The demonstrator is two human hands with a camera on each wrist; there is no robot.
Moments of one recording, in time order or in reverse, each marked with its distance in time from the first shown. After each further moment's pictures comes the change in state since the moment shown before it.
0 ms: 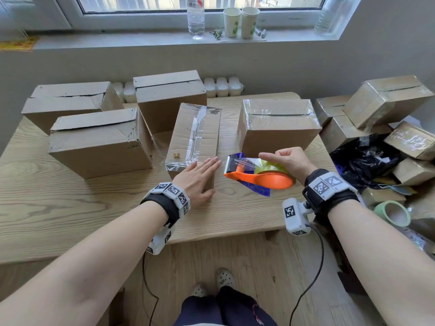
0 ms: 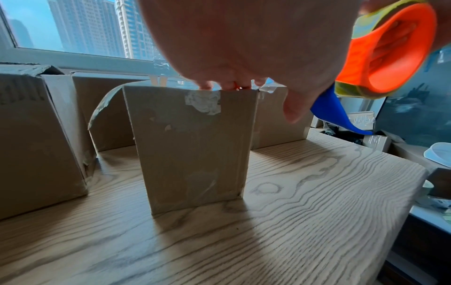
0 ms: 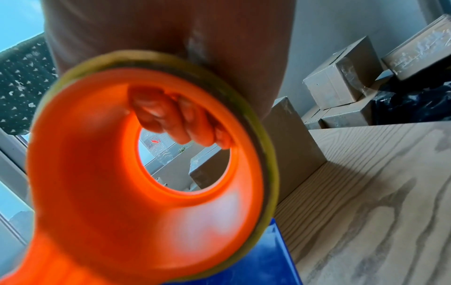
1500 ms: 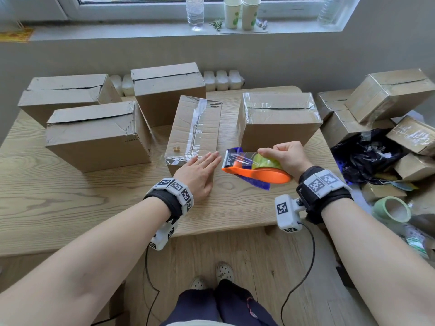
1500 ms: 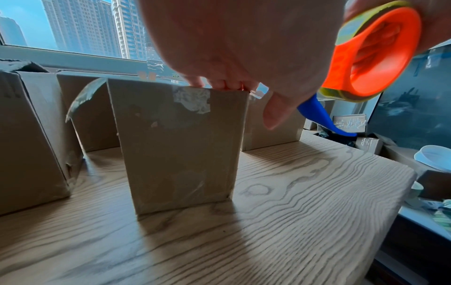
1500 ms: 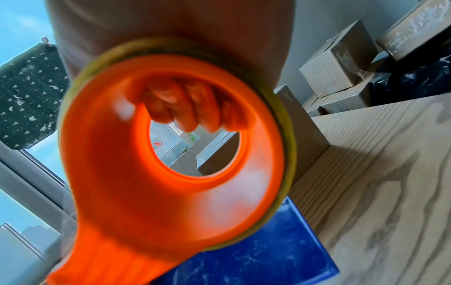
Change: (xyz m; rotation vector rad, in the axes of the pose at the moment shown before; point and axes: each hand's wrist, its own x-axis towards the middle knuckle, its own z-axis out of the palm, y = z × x) left_hand 0.003 0.011 0.004 0.075 0.004 -0.042; right_hand 0.002 0.009 0.008 0.002 0.055 -0.086
